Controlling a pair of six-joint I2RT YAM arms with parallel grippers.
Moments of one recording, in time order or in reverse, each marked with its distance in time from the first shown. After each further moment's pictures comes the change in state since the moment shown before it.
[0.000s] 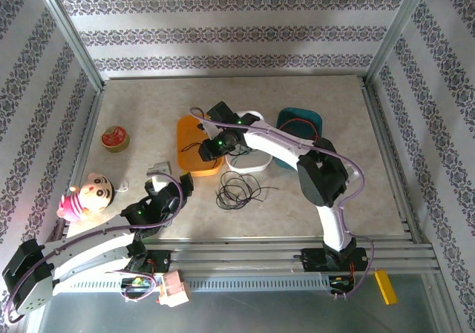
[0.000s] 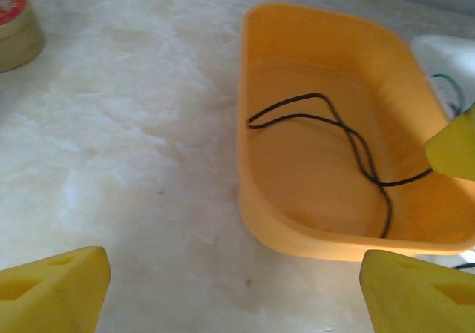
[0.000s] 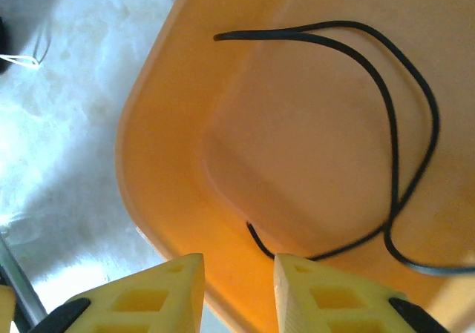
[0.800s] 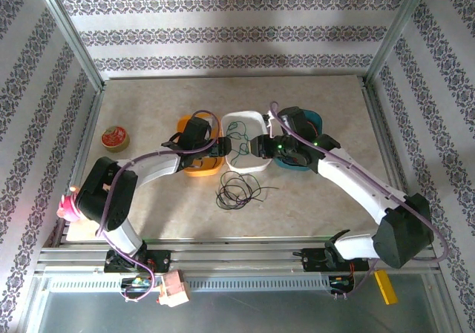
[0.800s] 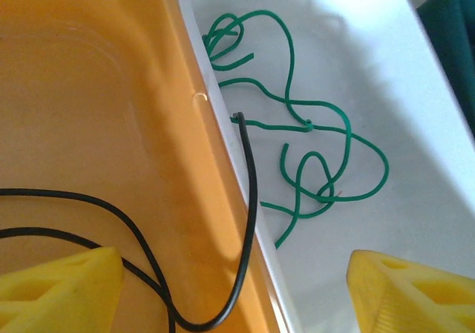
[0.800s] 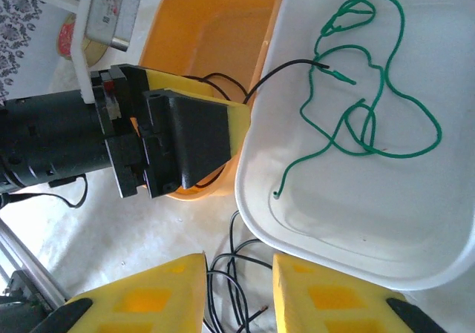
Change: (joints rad) left arm 0.354 0.861 0.638 0.157 0.866 0.245; right arm -0.227 -0.705 -0.623 0.195 0.044 0.190
